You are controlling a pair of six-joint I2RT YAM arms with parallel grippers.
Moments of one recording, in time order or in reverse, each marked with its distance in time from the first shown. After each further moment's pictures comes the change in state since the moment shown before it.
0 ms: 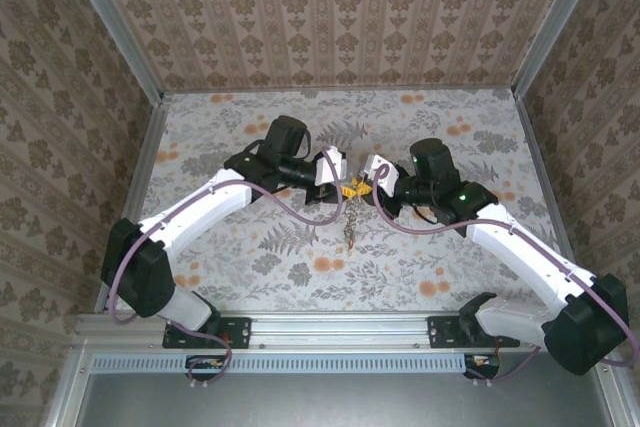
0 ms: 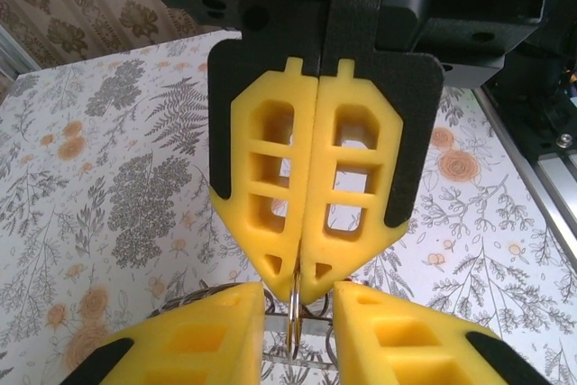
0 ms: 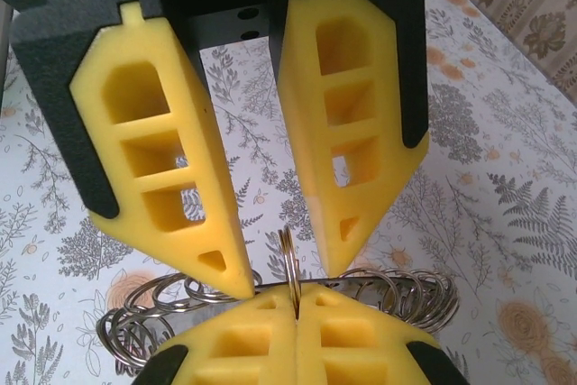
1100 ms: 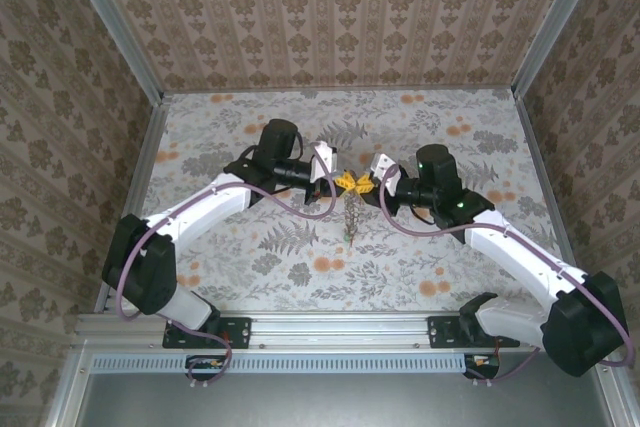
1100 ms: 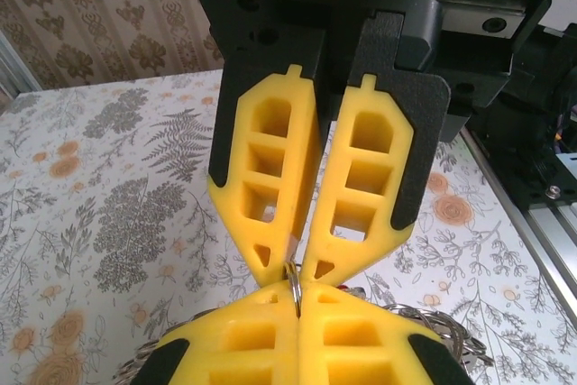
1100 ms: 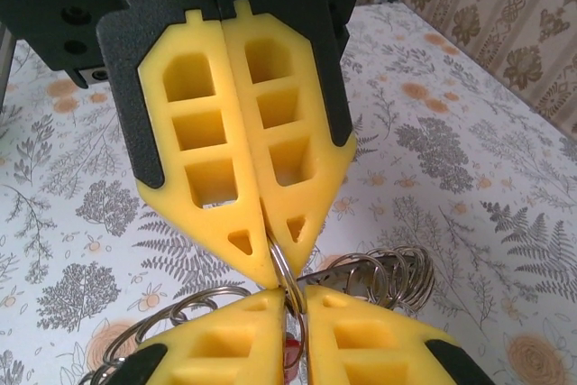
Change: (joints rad) left arm 0.055 0.010 -0.130 0.284 0.154 -0.177; right arm -0.048 0.000 -0.137 0.279 -0.079 0.106
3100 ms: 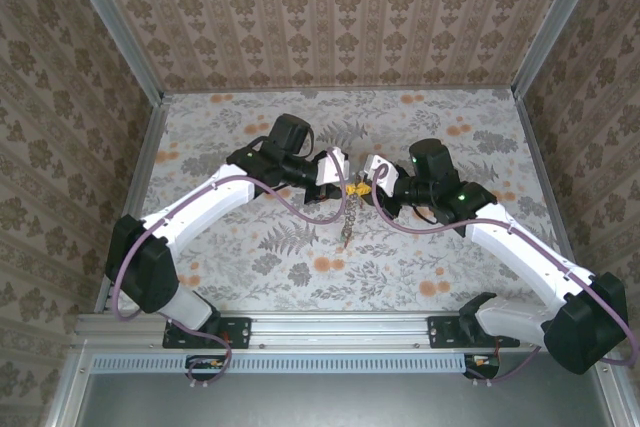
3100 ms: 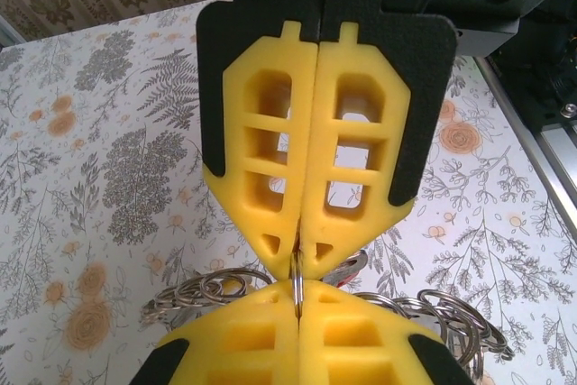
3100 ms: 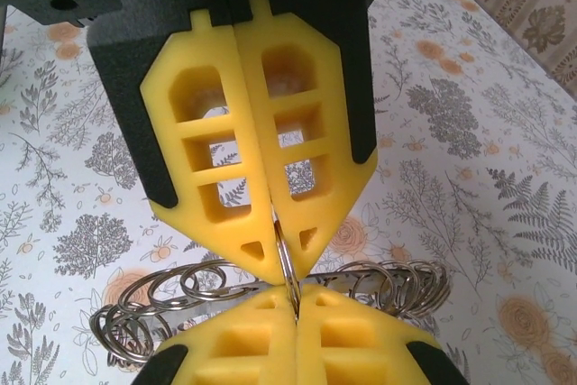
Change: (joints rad) left arm -0.060 0.020 0.181 -0.381 -0.190 0.231; right arm 0.048 0.006 0.132 -0.272 0.085 -0.101
